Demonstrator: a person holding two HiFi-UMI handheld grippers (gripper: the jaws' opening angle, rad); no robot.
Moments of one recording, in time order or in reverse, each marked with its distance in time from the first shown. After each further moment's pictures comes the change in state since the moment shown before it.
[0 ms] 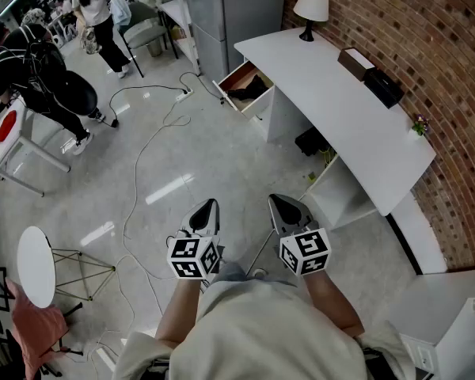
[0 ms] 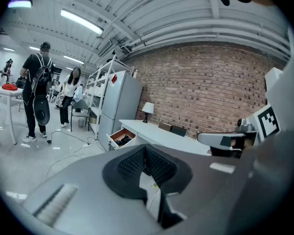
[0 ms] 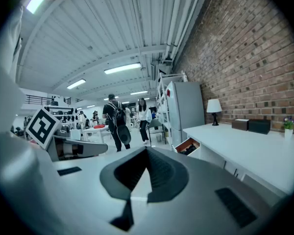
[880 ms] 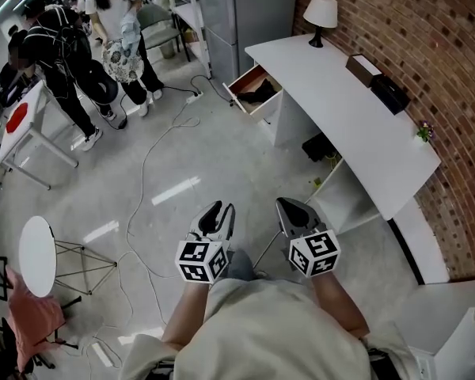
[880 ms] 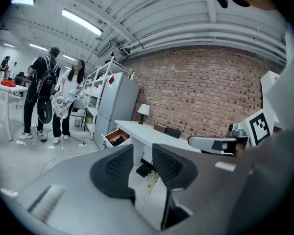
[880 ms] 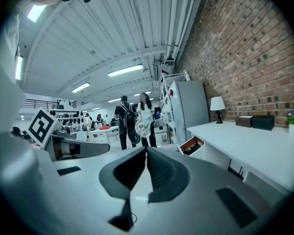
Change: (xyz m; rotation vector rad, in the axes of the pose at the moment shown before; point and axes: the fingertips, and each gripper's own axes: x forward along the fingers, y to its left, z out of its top) left arm -0.015 -0.038 -0.011 -0.022 -0.032 -0.050; right arm -0.025 -0.002 -0.011 0.010 -0.001 0.054
